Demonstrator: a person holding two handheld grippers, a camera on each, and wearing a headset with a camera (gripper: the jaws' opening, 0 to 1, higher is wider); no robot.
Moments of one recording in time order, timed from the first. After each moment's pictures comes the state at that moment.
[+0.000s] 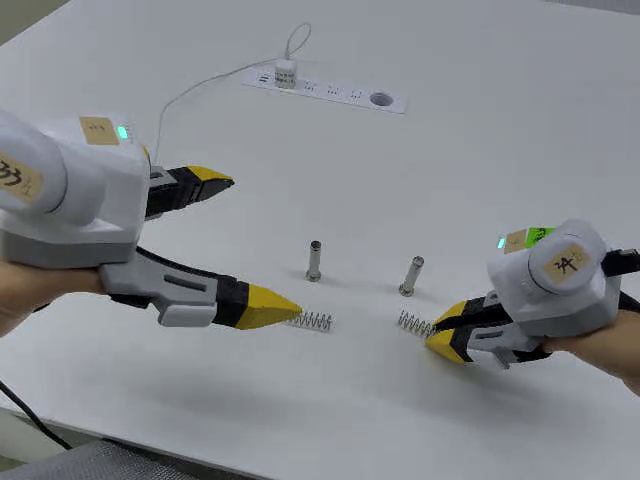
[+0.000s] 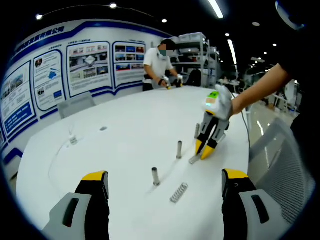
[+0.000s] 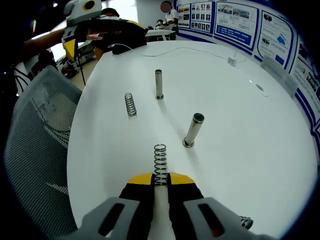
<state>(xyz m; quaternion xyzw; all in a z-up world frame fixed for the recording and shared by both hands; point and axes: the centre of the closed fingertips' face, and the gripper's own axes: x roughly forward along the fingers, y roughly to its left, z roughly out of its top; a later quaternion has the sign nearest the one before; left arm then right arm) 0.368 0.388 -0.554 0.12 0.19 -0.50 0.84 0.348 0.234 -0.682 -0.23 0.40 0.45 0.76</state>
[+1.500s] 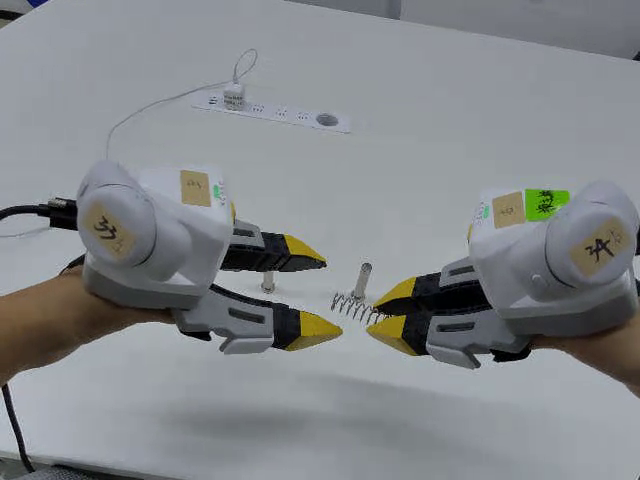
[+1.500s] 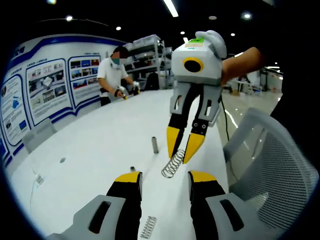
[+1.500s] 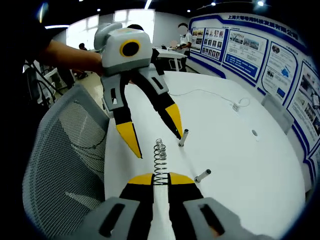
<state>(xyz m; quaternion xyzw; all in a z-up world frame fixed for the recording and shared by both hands) 0.318 0.290 -0.556 0.17 0.13 -0.64 0.73 0.307 0.278 -0.567 -0.25 0.29 0.49 0.78</state>
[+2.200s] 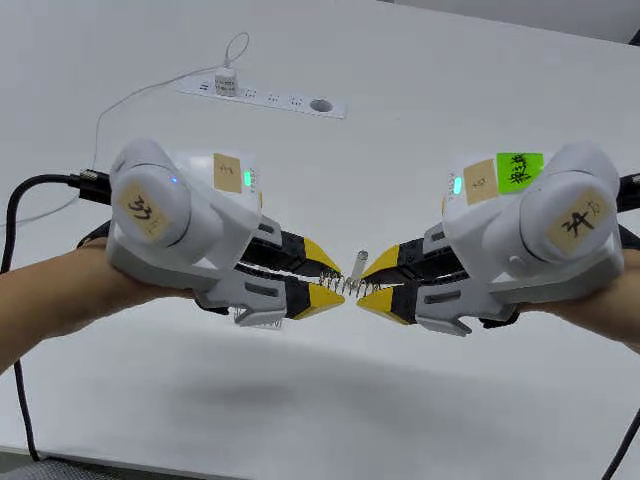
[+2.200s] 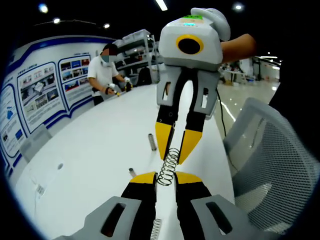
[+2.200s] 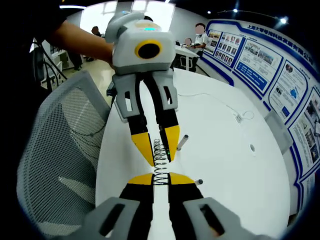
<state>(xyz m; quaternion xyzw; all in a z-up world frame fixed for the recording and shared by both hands) 0.320 0.283 -0.563 0.21 0.13 -0.66 0.71 0.315 0.285 -0.565 -0.33 0.27 0.51 0.75</state>
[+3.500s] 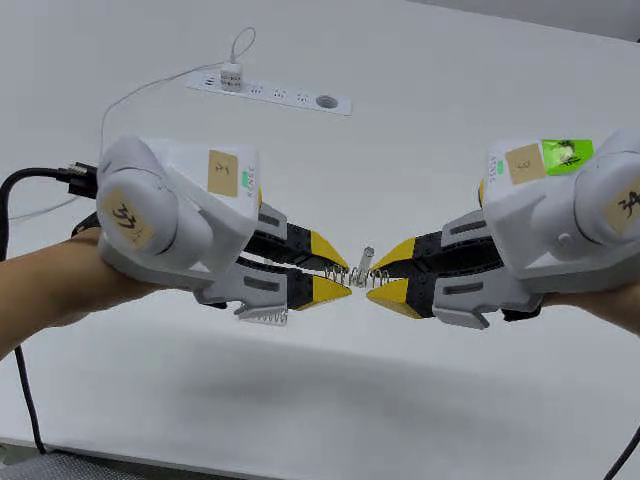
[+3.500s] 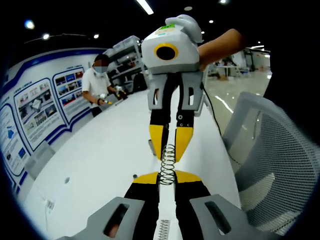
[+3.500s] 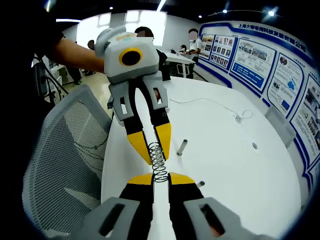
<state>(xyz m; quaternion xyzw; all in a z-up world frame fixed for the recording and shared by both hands) 0.317 0.286 -0.551 0.25 0.08 -0.66 0.70 0.314 0.285 -0.553 -0.27 0.26 0.52 0.77</state>
